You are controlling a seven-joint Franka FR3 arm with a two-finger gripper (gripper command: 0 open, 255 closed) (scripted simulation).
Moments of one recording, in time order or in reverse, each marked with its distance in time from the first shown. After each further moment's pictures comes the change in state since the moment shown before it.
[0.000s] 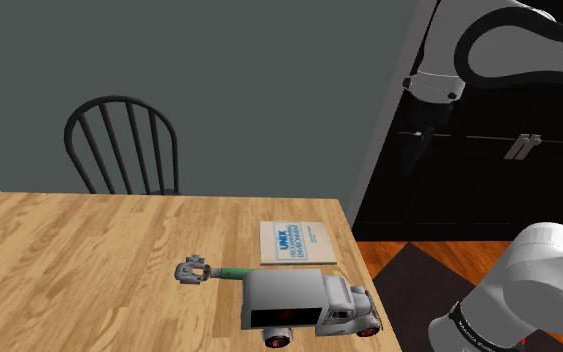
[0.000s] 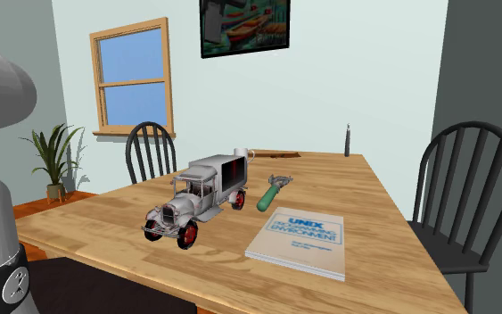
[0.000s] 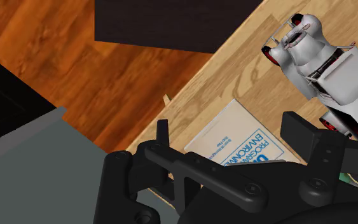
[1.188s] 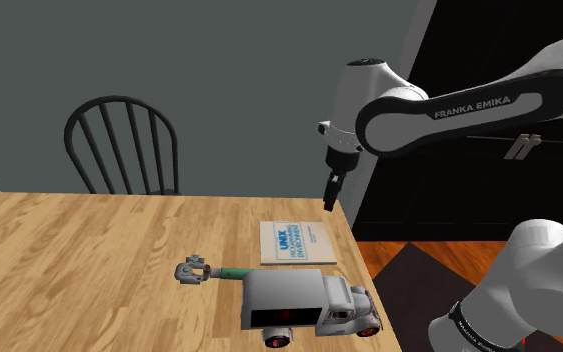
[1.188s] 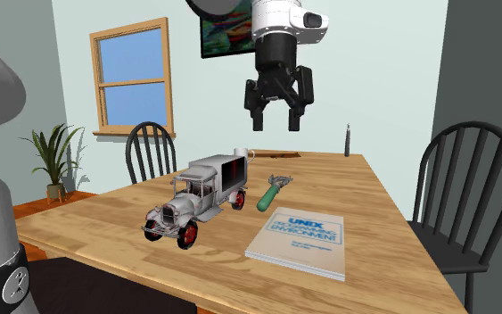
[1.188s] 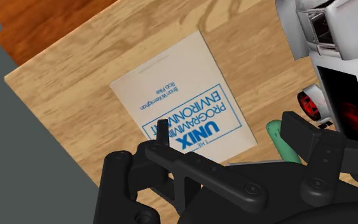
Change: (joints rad) arm 0.146 0.401 0.108 -0.033 0.076 0.505 -0.062
